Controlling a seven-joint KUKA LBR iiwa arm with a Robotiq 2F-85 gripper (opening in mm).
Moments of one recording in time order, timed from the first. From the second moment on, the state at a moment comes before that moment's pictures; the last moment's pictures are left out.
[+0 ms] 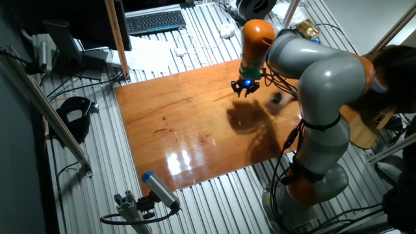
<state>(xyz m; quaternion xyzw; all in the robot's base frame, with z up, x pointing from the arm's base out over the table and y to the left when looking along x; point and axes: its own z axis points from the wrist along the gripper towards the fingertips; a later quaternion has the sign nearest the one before) 0.518 0.037 0.141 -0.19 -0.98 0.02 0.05</state>
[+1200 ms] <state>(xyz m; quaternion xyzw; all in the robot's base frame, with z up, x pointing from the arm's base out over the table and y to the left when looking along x) 0.512 -0.011 0.187 -0.21 -0.98 0.04 0.05</state>
